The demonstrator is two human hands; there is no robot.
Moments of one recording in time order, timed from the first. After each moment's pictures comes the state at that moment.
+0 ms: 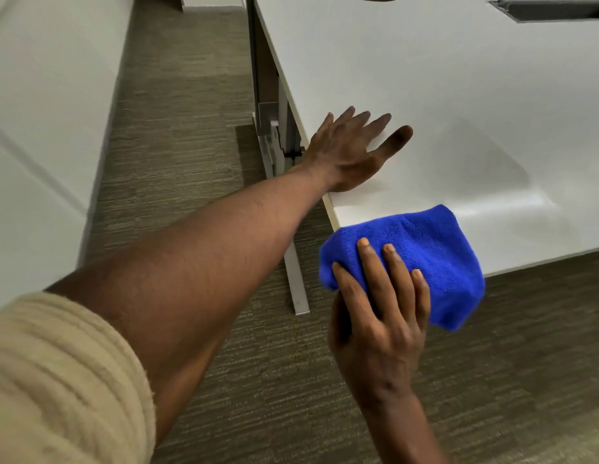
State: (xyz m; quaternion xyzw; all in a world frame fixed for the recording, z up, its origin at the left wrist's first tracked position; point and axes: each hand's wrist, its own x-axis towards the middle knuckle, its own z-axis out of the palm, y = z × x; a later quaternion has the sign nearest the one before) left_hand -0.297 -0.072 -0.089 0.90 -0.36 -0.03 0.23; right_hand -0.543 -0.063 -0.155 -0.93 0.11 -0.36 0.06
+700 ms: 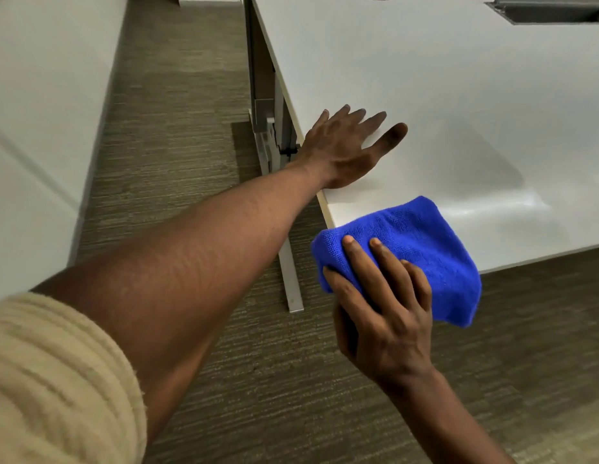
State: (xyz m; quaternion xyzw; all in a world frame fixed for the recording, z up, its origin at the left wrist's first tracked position) left_hand -0.294 -0.075 -0.093 0.90 -0.36 -0.02 0.23; right_hand -0.548 -0.100 -0.152 -0.94 -0.03 -0.33 0.01
